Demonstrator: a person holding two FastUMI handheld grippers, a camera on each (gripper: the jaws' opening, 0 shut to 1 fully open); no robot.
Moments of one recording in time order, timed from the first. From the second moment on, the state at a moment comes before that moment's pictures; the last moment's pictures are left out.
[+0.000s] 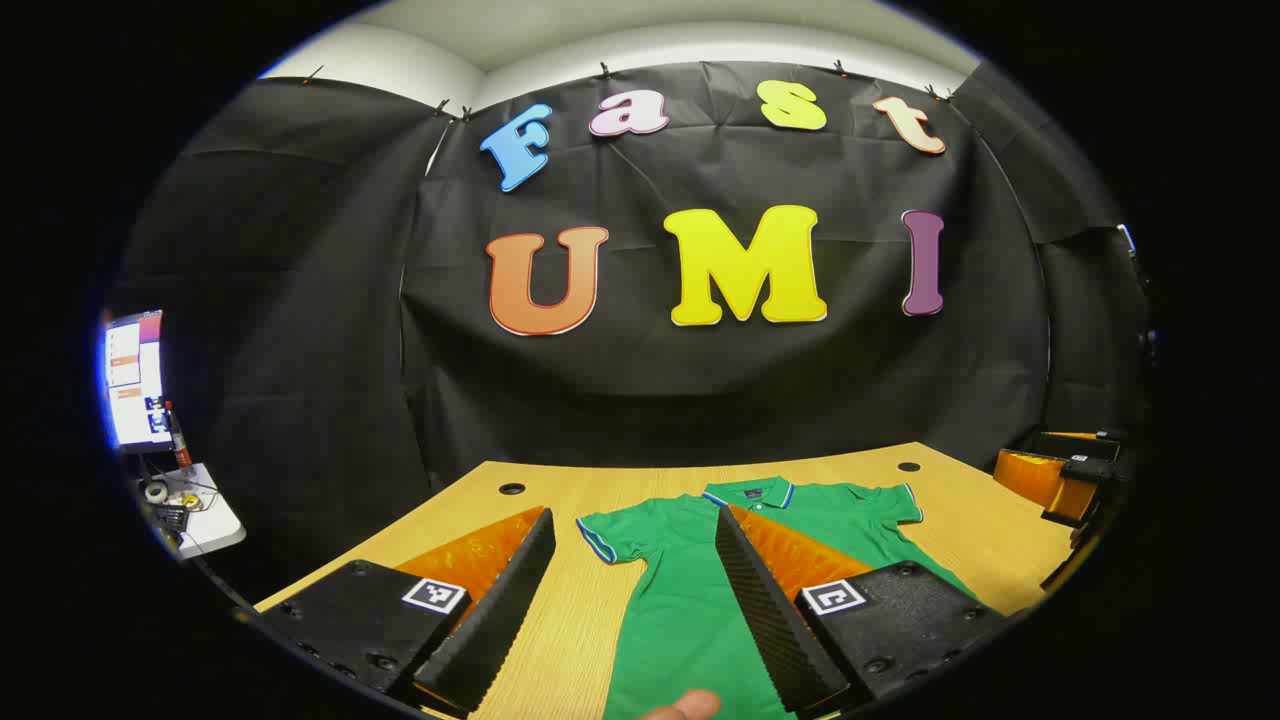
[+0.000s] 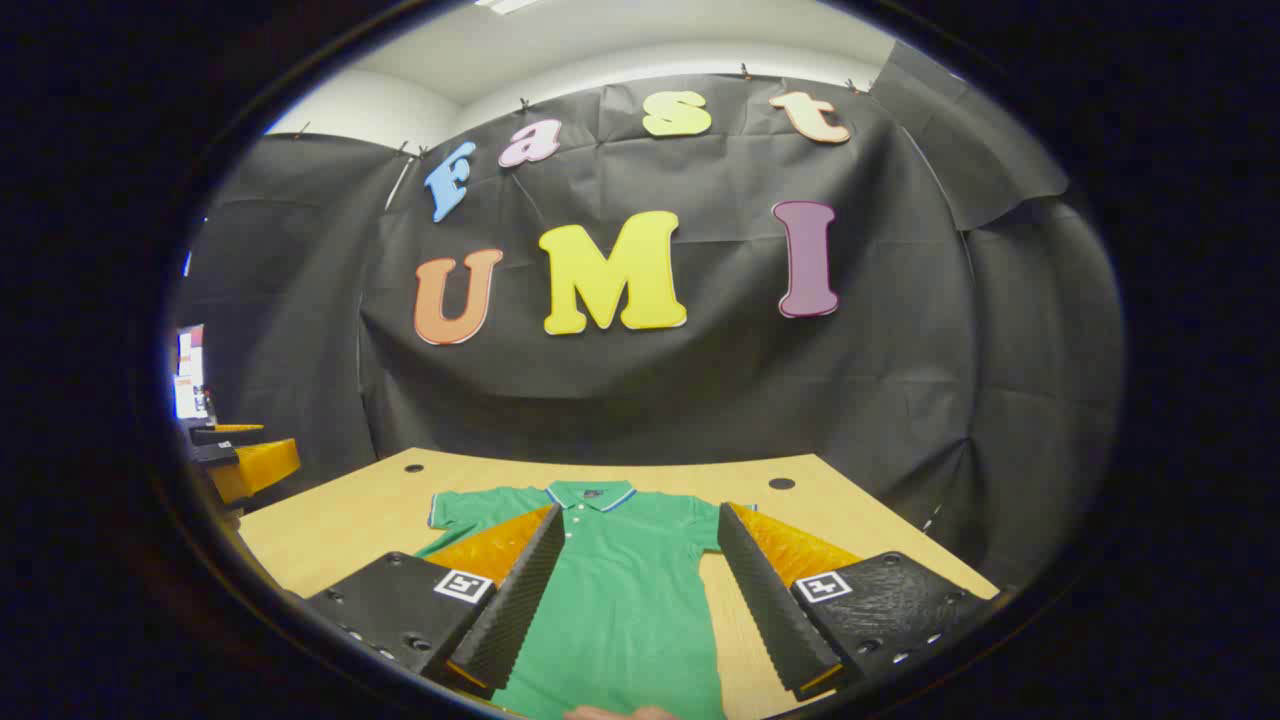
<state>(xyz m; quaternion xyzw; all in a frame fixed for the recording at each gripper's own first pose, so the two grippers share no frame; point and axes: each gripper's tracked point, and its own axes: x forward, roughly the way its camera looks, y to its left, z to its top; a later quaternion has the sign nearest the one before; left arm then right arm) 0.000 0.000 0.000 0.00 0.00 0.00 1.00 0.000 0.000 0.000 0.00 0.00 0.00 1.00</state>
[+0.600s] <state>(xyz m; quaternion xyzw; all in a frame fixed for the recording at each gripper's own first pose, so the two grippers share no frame) 0.003 -0.001 -0.002 0.00 0.00 0.00 1.00 0.008 0.002 -0.004 -0.01 0.01 0.00 1.00</state>
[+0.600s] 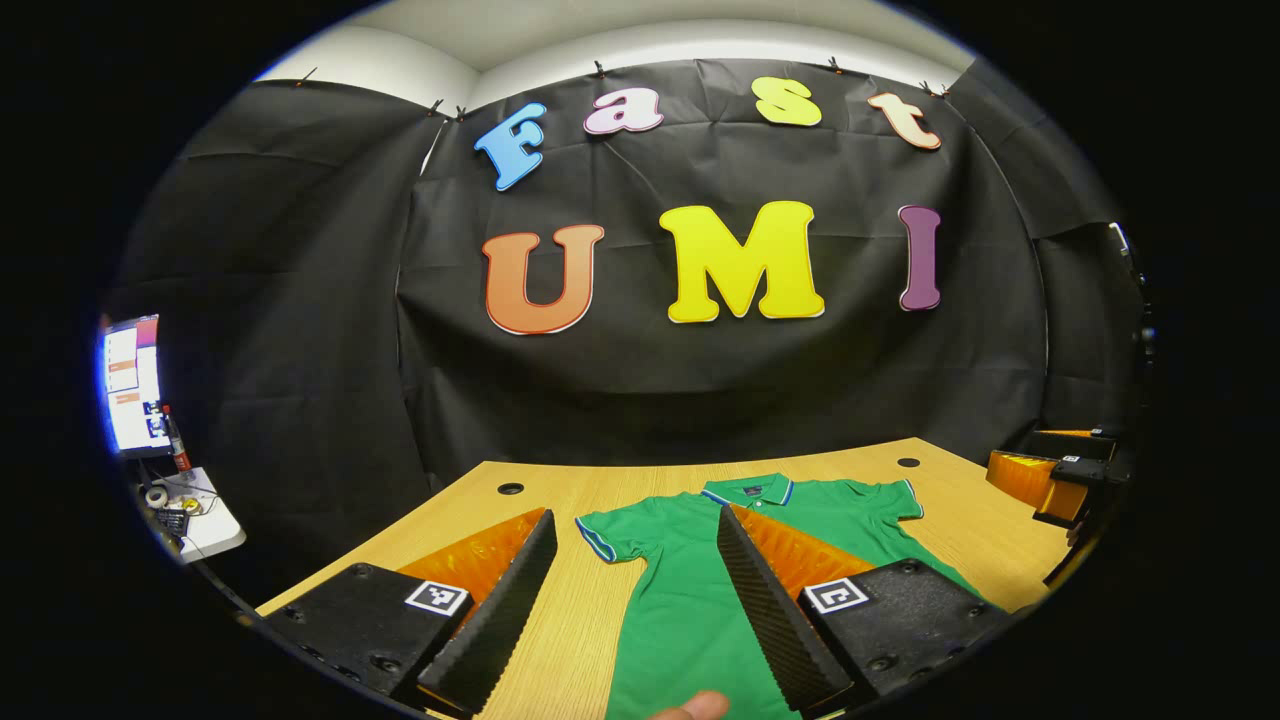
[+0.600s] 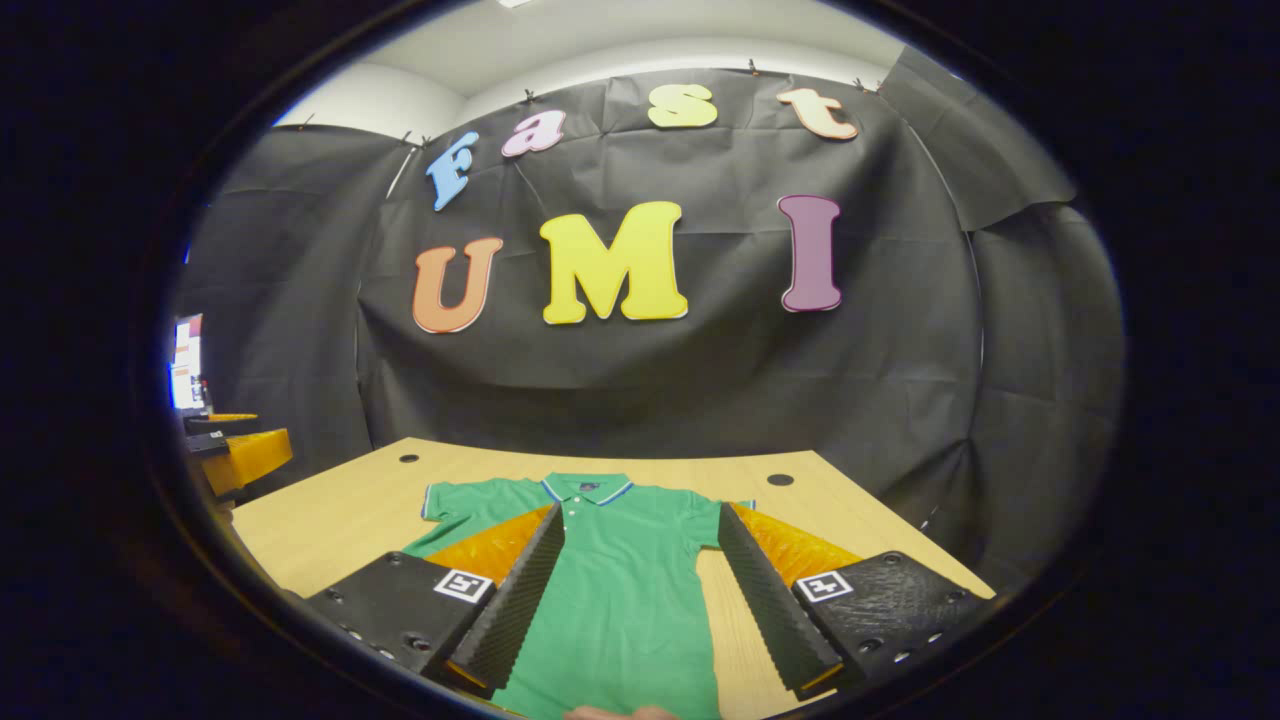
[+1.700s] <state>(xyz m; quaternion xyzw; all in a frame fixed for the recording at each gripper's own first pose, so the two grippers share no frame) 0.005 0.001 -0.010 0.00 0.03 0.00 1.00 0.143 -0.006 0.009 -0.07 0.04 -0.02 1.00</state>
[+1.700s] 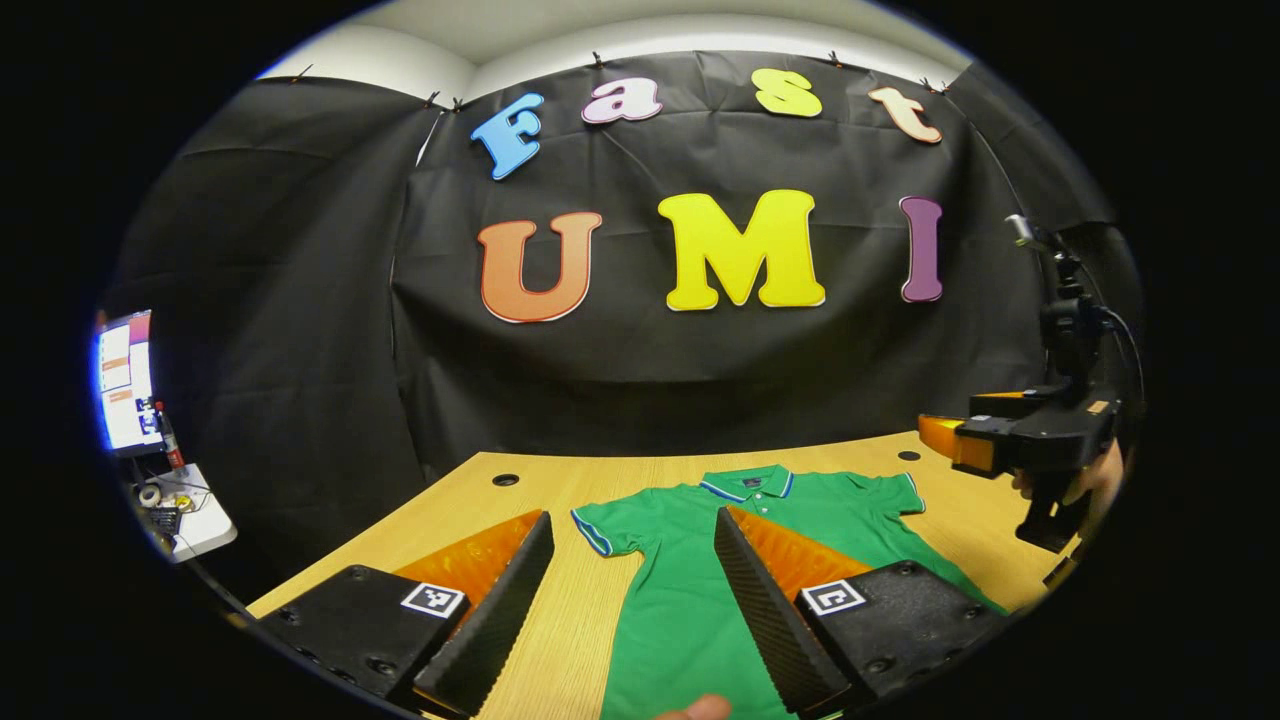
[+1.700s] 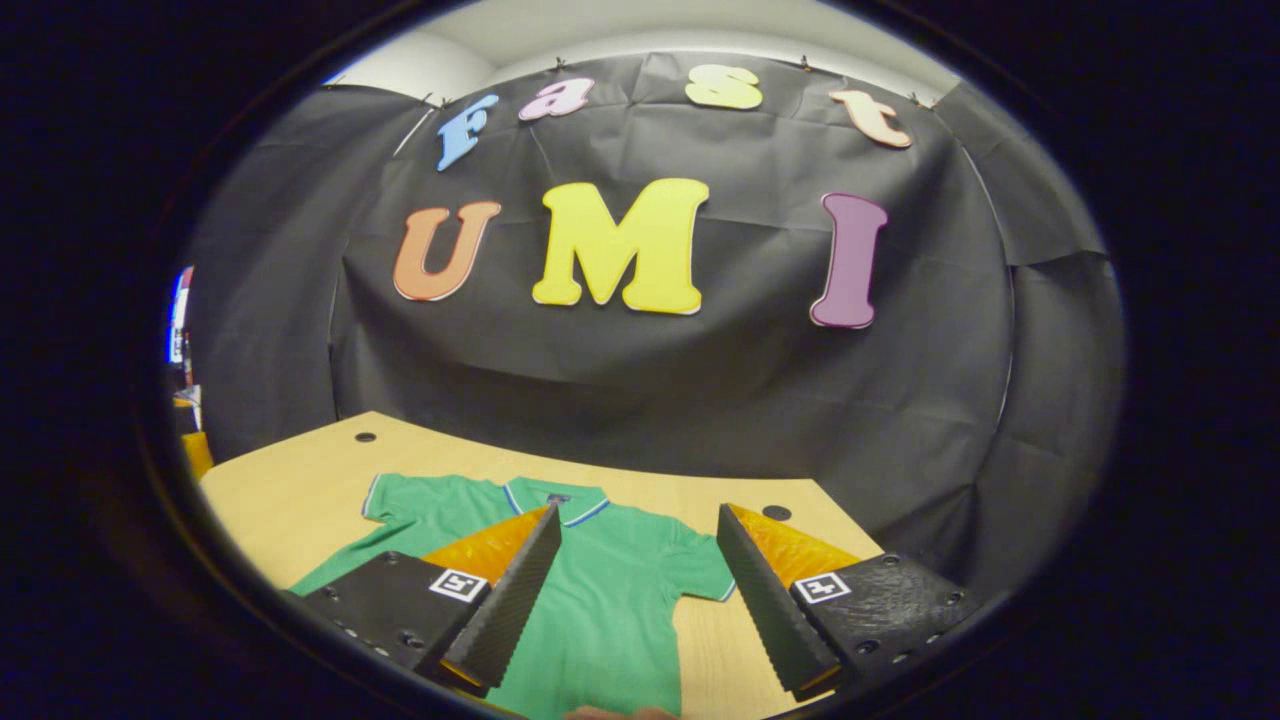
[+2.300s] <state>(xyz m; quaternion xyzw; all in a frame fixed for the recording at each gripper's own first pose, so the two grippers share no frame) 0.031 0.010 -0.032 -0.01 0.05 0.02 1.00 0.293 -0.149 -0.109 -0.05 0.20 -0.15 0.97</state>
